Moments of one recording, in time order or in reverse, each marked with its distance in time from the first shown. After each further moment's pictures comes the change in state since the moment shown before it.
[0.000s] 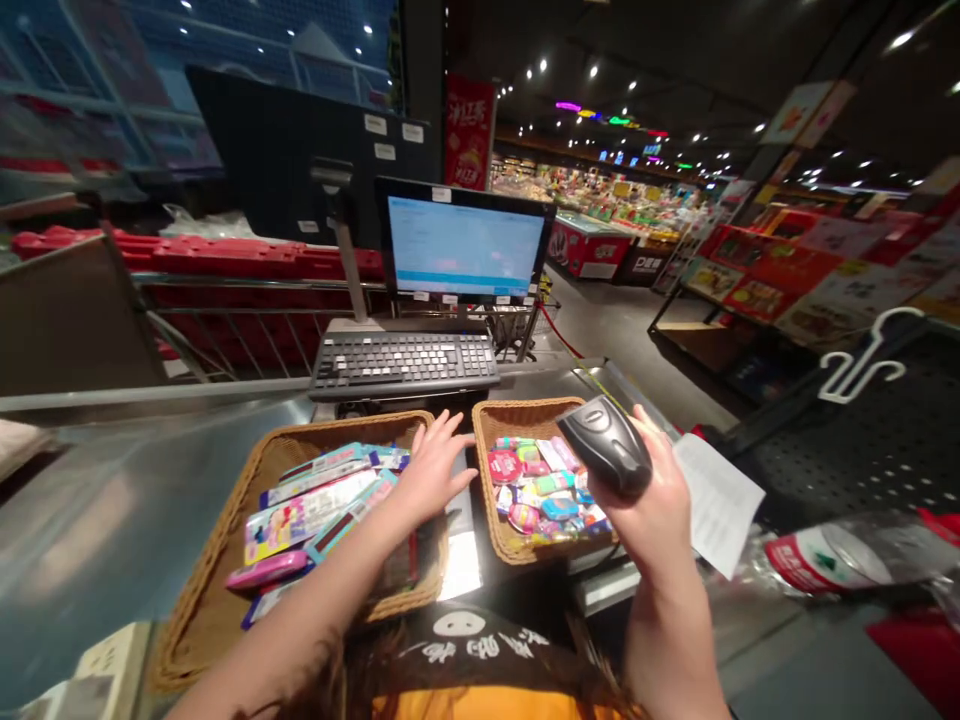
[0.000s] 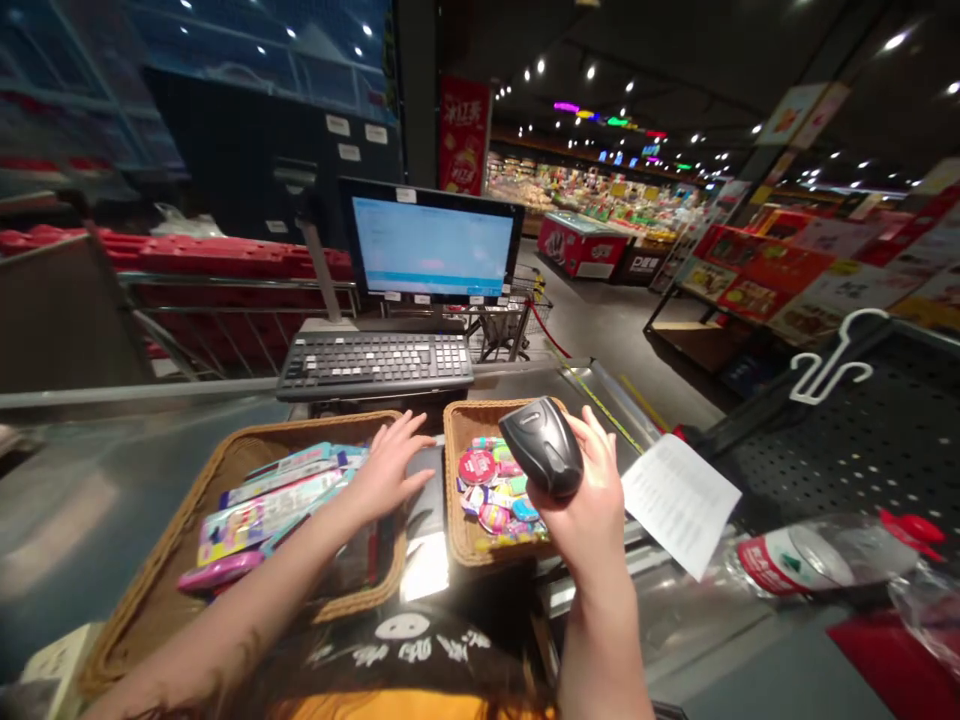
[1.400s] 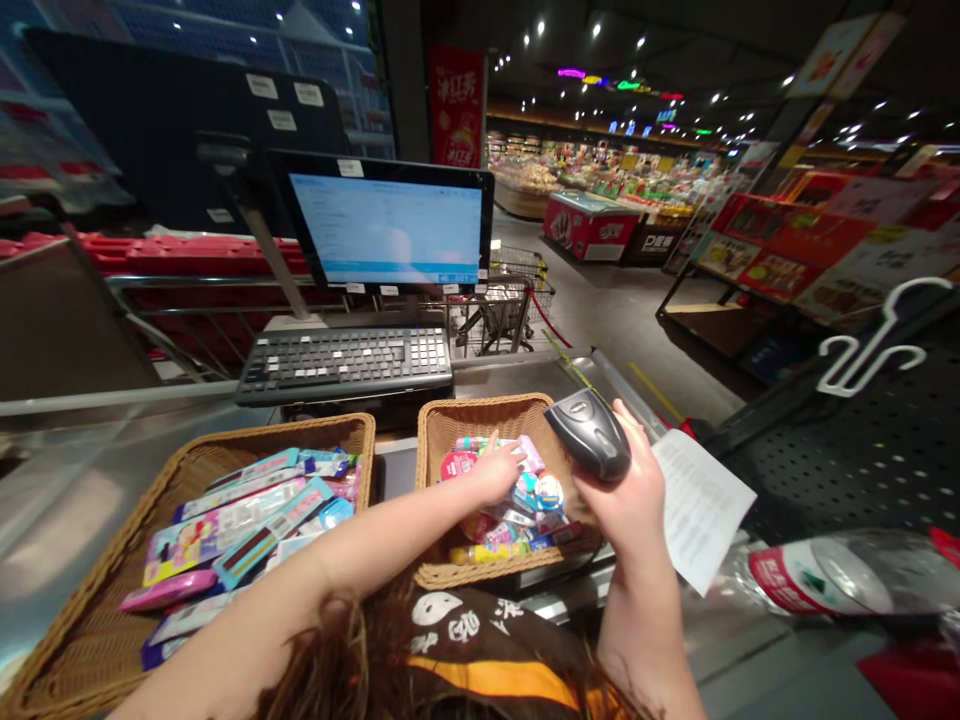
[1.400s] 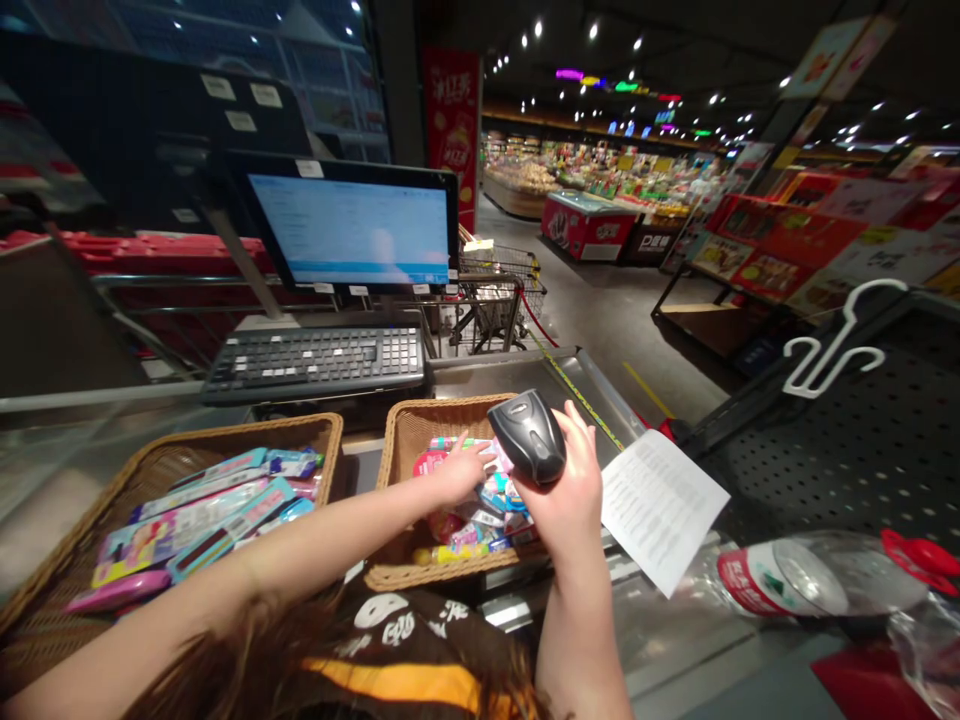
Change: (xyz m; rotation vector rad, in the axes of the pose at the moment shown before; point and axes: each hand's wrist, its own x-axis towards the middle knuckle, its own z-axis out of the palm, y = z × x) left_hand 0.132 0.098 0.167 0.116 -0.388 0.356; right_hand 0.006 0.114 -0.010 0.142 -0.002 0.157
